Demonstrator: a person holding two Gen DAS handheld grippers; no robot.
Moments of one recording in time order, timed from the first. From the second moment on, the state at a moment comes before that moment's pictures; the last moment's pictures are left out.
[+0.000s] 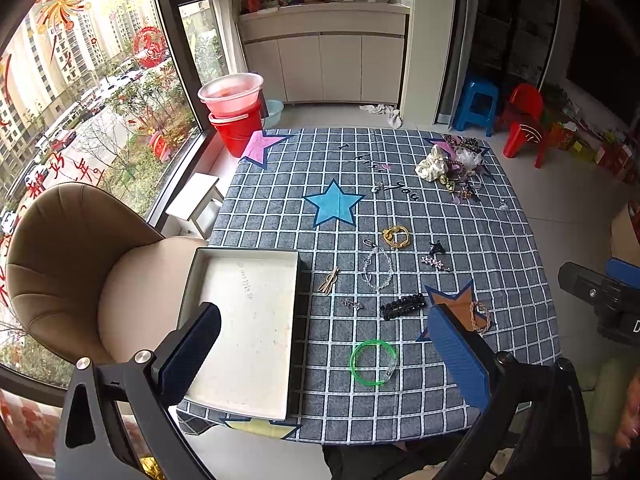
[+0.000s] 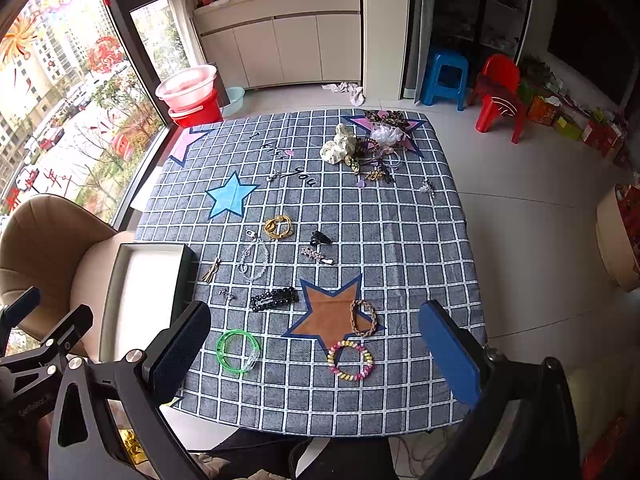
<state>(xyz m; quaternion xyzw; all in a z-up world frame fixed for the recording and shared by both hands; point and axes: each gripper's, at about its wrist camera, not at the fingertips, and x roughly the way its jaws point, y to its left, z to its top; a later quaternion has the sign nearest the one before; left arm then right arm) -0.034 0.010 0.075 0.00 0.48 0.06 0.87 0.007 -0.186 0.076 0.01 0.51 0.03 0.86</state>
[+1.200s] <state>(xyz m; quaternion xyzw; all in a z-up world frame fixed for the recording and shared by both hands) -0.035 0.010 0.072 0.00 0.48 0.06 0.87 0.005 -0.185 0.075 0.00 0.51 0.03 0.86</state>
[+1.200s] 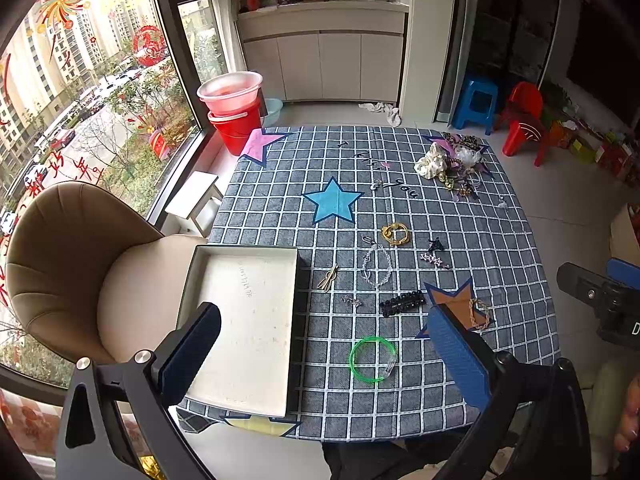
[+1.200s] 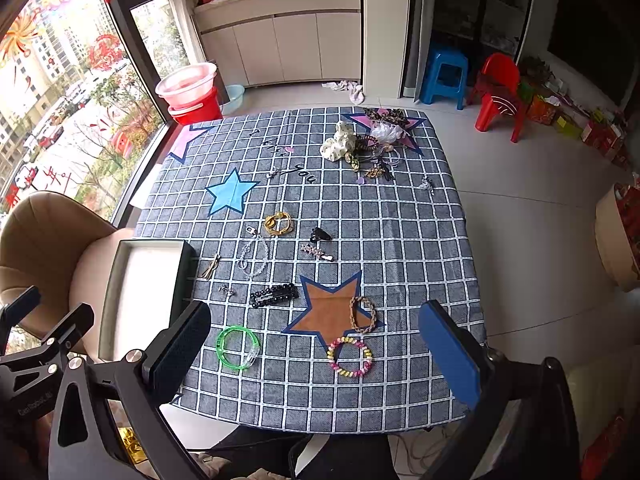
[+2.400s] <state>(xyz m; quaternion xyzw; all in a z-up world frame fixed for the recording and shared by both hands) -0.008 0.041 -0.023 0.00 0.57 0.02 0.82 0.009 -0.207 0.003 0.06 0.58 -0.01 0.82</state>
